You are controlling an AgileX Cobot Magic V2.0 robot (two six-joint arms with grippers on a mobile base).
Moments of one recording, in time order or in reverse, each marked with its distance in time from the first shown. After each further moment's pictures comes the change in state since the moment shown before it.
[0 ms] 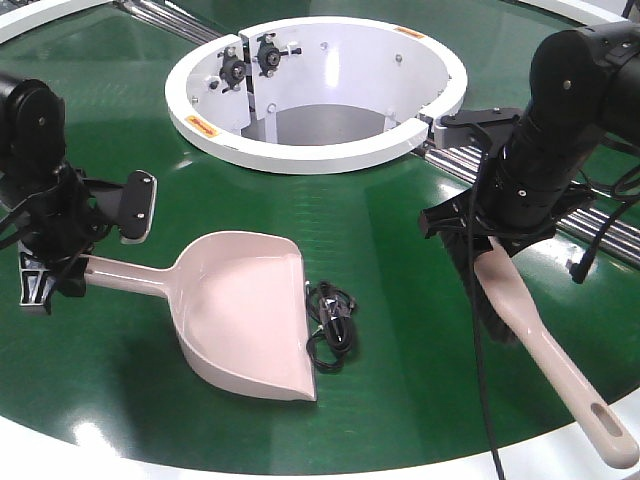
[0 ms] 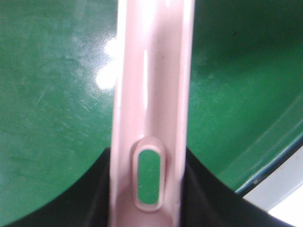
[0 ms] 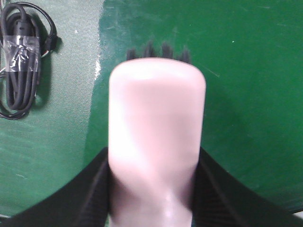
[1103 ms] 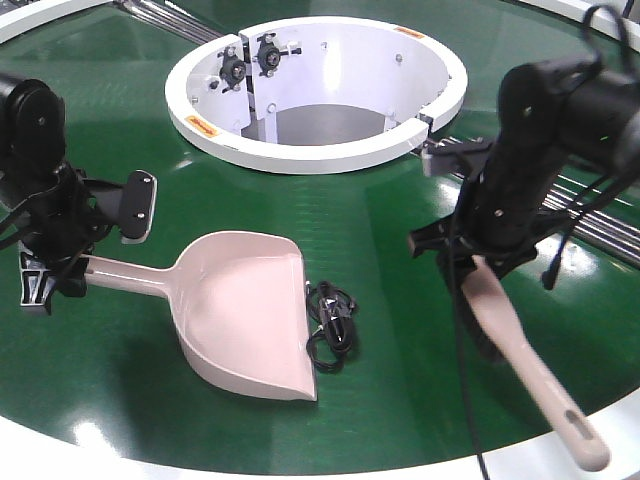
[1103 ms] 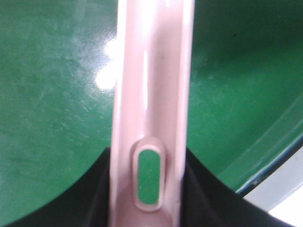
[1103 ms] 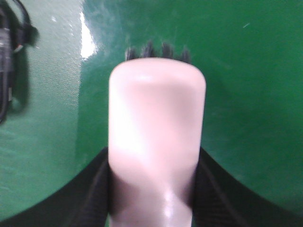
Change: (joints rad) left arm 0.000 0.000 0.000 -0.003 0.000 0.000; right arm 0.000 0.125 0.000 0.009 -0.004 0.038
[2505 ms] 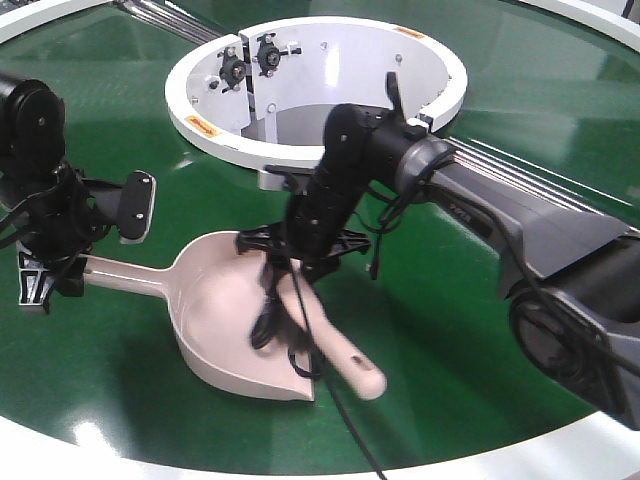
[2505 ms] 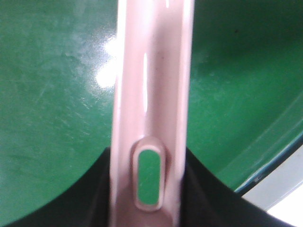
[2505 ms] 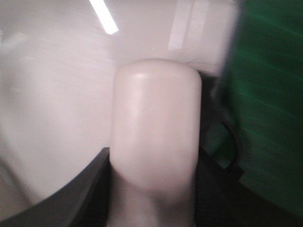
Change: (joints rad) left arm 0.000 0.000 0.000 0.008 0.001 -0.001; right arm 0.225 0.508 -0.596 0.361 0.014 -0.013
